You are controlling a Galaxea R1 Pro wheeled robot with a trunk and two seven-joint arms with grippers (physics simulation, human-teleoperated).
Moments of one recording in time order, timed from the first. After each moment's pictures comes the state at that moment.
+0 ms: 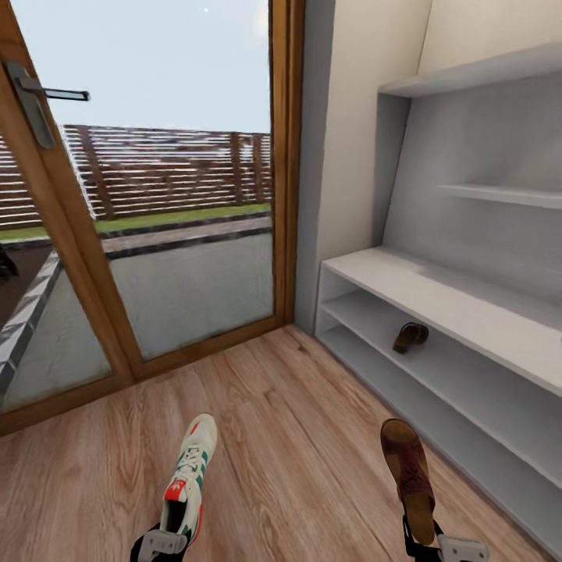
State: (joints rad) left arm -0.20 0.06 0.17 -0.44 -0.09 -0.46 -0.33; right arm -0.13 -0.08 -0.13 -0.52 0.05 -0.66 -0.07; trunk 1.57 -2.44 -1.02
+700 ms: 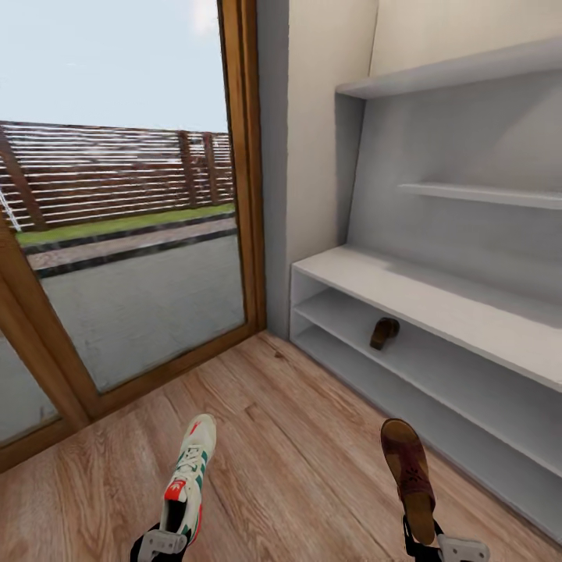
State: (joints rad) left arm -0.21 0.06 0.17 -0.44 -0.09 -0.46 -0.33; right arm -0.13 -0.08 -0.13 -0.53 0.04 -0.66 -0.07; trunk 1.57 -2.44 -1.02
